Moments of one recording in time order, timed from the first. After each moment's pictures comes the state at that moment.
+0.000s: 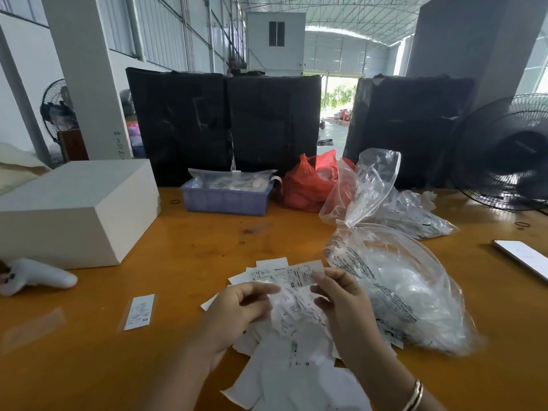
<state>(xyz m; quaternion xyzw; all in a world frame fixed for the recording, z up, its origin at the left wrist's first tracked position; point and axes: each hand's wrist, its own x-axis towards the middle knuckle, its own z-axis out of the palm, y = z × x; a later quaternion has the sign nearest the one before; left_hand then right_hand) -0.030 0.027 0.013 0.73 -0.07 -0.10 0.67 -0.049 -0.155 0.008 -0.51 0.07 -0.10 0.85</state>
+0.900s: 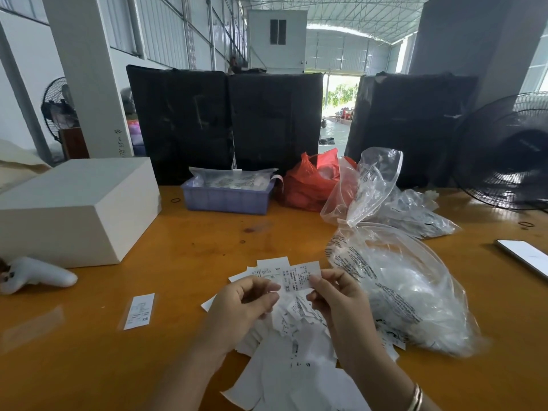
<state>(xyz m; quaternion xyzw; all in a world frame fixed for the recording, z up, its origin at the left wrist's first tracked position) -0.032 0.020 0.012 0.76 -0.11 -0.01 0.64 -0.053 -0.148 0.008 -0.55 0.05 -0.12 0.83</state>
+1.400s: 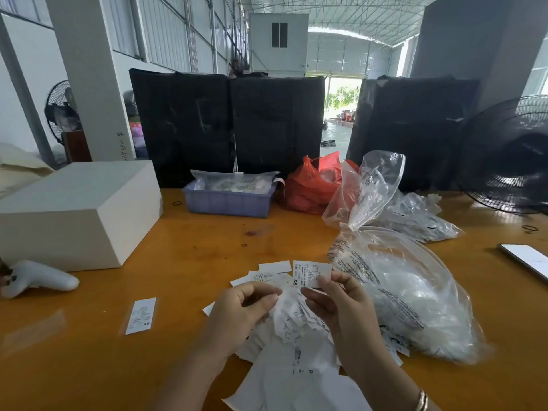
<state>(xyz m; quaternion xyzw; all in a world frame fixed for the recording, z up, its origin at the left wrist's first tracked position) -0.027 0.022 0.011 0.77 -0.10 0.00 0.63 -0.047 -0.150 0.009 -0.47 0.06 -0.10 0.88</state>
